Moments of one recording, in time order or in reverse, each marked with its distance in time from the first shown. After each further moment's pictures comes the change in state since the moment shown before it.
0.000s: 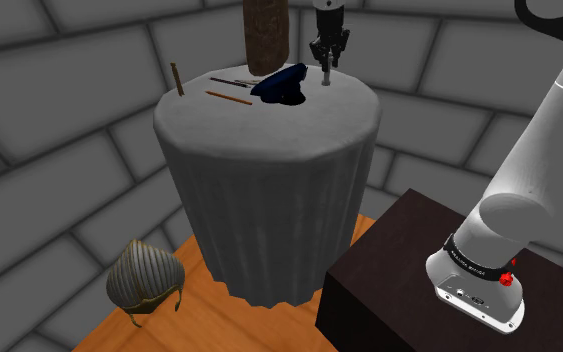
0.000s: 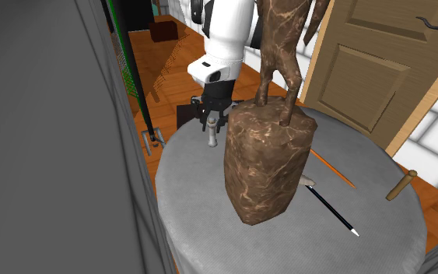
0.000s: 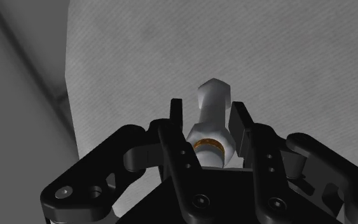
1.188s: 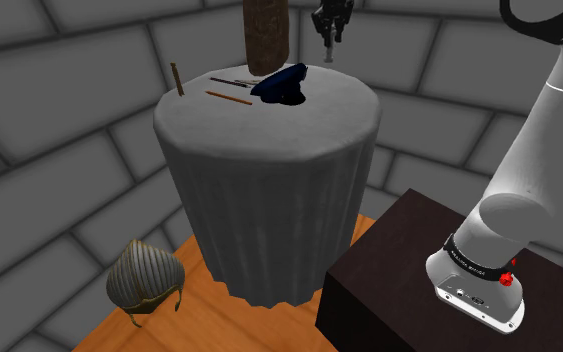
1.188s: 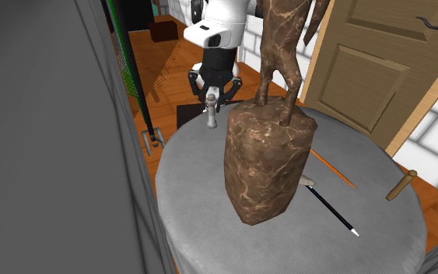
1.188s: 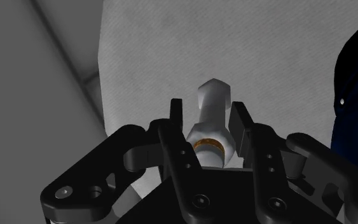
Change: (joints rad) arm 0.002 0.048 0.001 0.251 0.003 -0.201 -0.032
